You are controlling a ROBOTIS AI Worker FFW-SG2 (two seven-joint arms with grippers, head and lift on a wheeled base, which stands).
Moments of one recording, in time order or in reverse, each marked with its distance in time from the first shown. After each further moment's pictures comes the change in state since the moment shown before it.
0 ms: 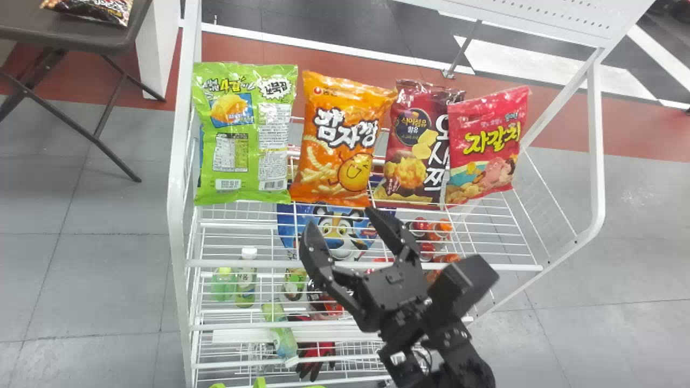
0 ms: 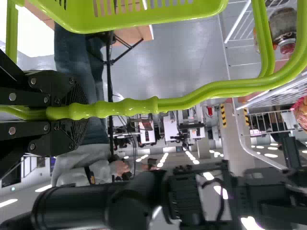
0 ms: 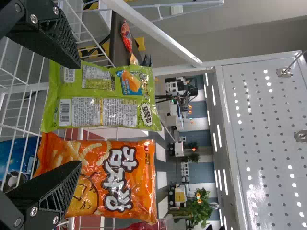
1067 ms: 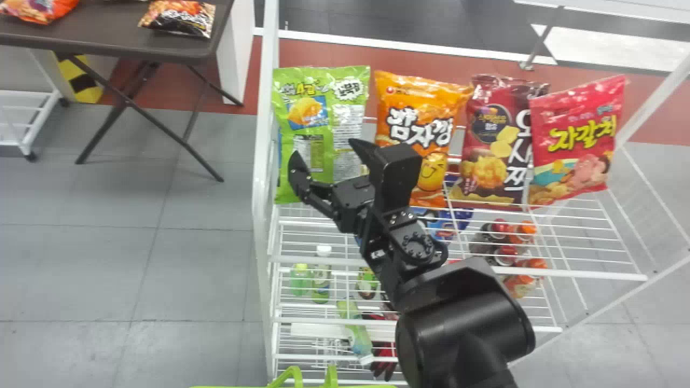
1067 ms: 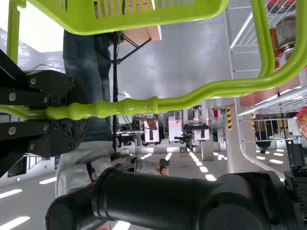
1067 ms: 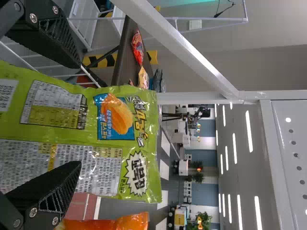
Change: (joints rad) left arm -0.062 0.019 0.035 0.026 0.020 0.071 -0.027; right arm -0.524 0.134 0.191 0.443 0.166 0.091 -0.057
